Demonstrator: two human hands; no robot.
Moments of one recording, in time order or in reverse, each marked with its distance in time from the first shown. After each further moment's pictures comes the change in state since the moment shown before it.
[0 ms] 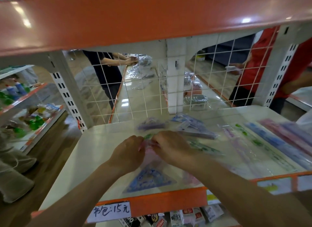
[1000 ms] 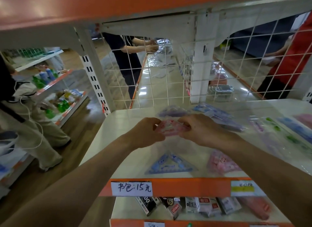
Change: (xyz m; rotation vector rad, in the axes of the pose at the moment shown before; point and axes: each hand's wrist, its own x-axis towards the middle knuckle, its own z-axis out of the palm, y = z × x) left_hand 0.001 -0.011 -0.031 -0.411 -0.208 -0.121; right_hand 0.000 0.020 -0.015 0.172 -0.037 -0.050
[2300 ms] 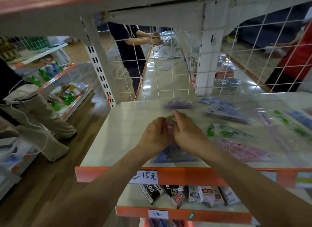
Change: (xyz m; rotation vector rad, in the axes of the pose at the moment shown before) left_hand -0.011 -0.021 0.051 -0.074 0.309 0.123; right_hand 0.004 -0.036 0.059 0.183 0.116 0.120
